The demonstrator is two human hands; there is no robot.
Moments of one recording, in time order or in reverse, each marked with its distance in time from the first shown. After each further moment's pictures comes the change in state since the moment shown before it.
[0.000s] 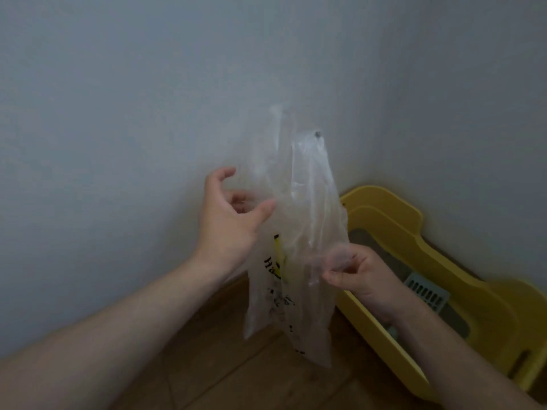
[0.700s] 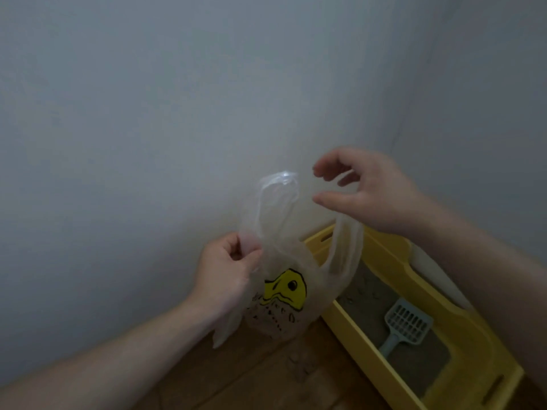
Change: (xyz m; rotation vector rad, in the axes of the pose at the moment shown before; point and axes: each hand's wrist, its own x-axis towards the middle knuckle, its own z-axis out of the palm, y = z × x) left_hand -0.027 -0.023 -0.028 -0.155 -0.079 -0.076; right_hand 0.039 -0.174 0.011 -0.922 0.187 -0.341
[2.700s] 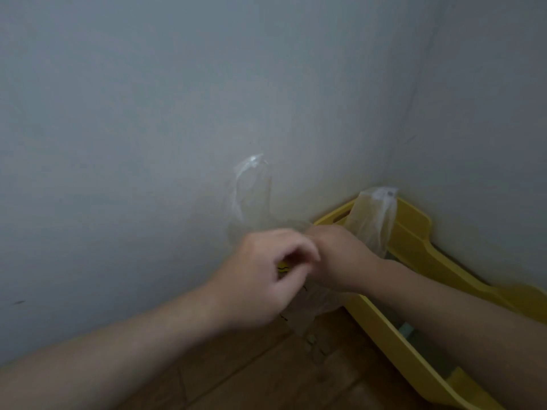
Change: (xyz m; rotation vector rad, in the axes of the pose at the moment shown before) left_hand -0.034 0.026 0.004 0.469 -0.439 0.746; right_hand -0.050 0.061 0.129 -0.219 -0.123 -0.410
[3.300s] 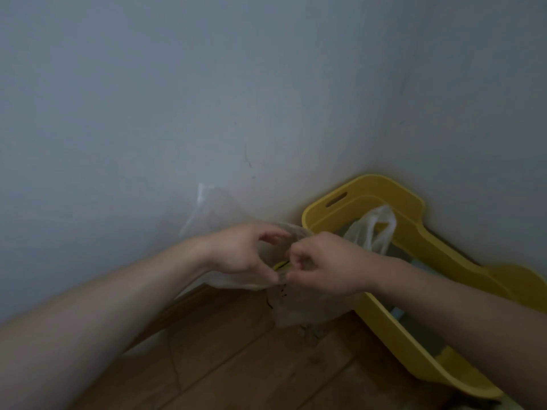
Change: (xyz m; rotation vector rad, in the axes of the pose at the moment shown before) left_hand 0.021 -0.094 0.017 -0.013 -0.672 -0.532; right_hand -0.018 -0.005 0.004 0.184 -0.379 0.243
